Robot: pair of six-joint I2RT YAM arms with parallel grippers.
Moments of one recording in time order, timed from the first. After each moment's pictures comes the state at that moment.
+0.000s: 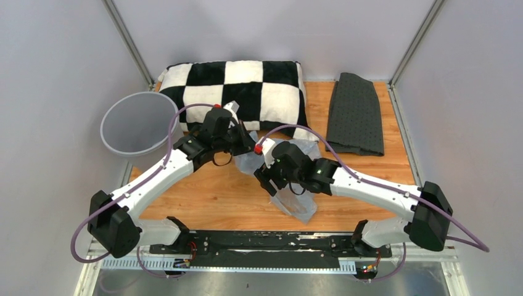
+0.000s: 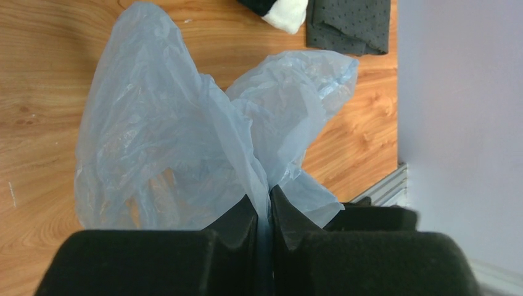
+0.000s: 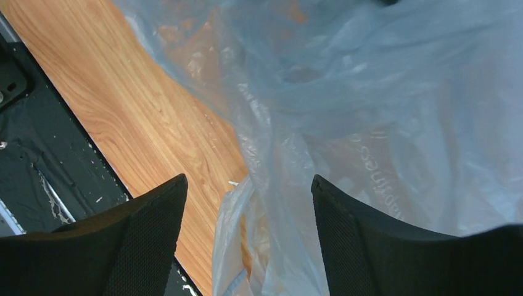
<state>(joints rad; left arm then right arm) -0.62 1.26 1.03 -0.38 0.17 -0.80 1.03 1.29 0.98 -0.39 0.04 0.06</state>
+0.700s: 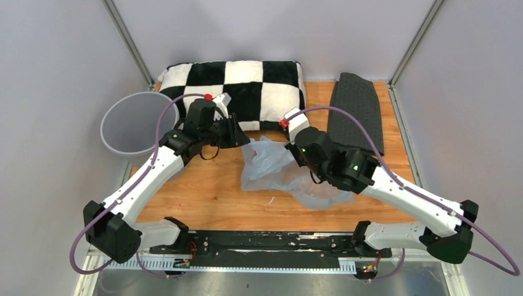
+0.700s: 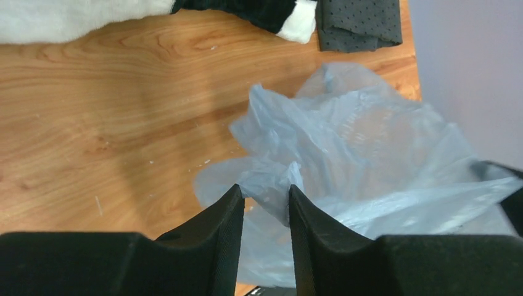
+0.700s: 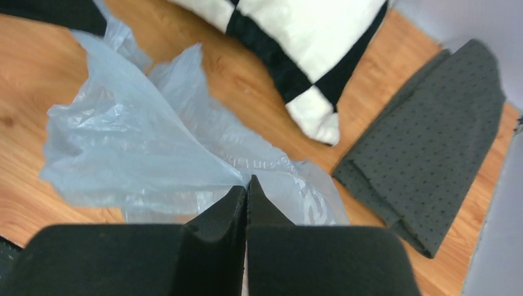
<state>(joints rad) -0.48 1.22 1.09 -0.48 0.29 -0.59 1.06 1.14 1.21 -0.64 0.53 0.03</state>
